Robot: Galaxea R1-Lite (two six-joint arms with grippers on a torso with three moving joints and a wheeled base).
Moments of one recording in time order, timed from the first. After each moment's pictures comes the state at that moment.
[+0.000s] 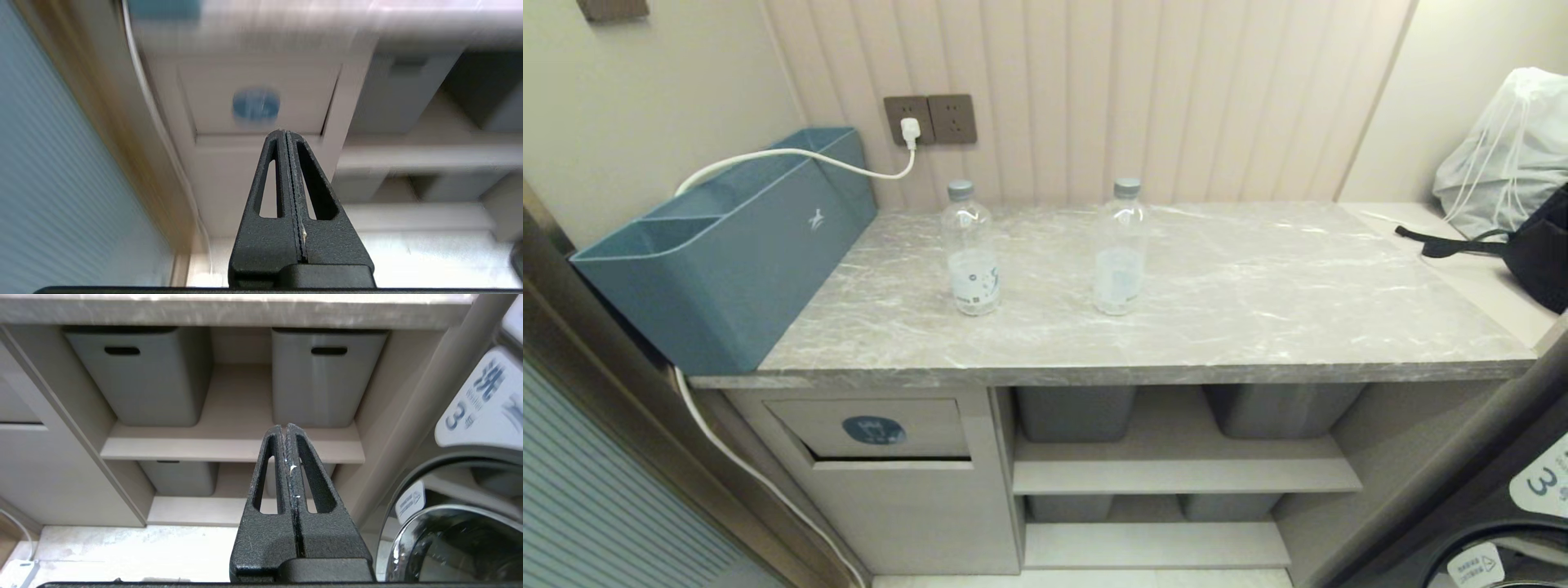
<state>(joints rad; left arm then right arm) -0.01 0.01 -0.04 -0.03 -0.02 0.01 0.00 0.00 0.00 0.00 0.00 0.00</state>
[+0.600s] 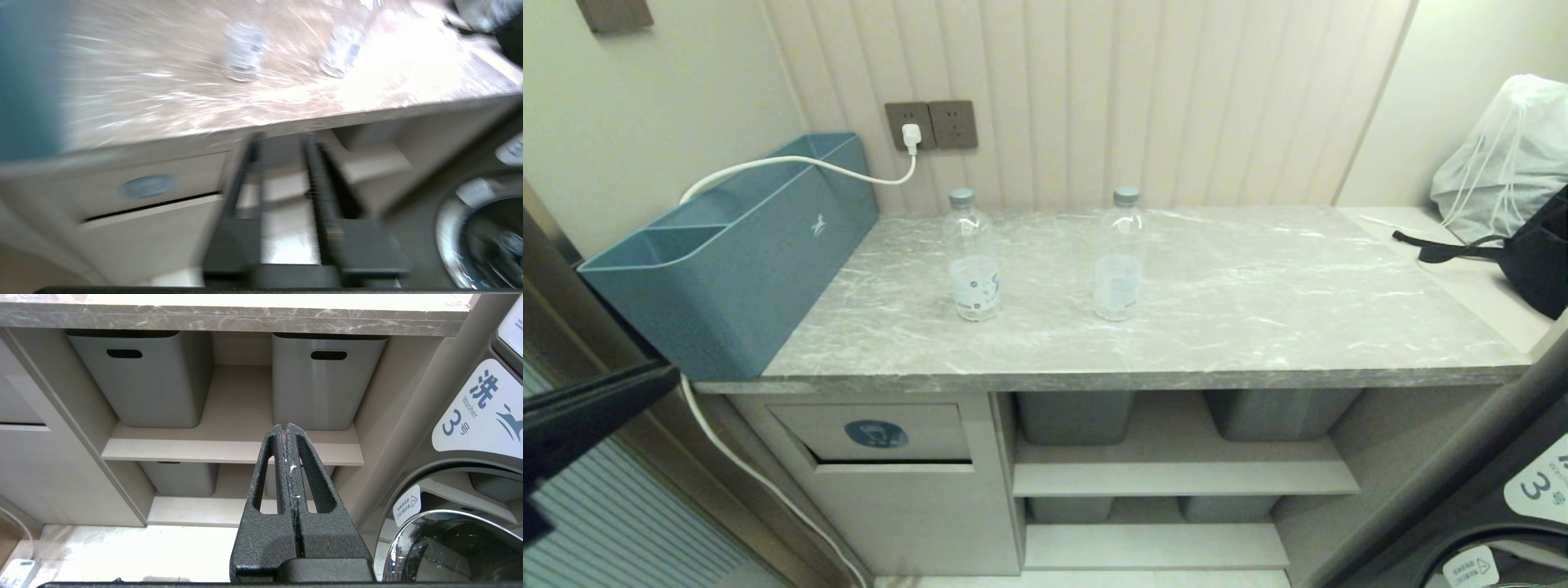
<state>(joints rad) -0.14 0.91 -0.57 -0.29 -0.28 -0.10 0.00 0.00 0.00 0.00 0.00 -0.01</state>
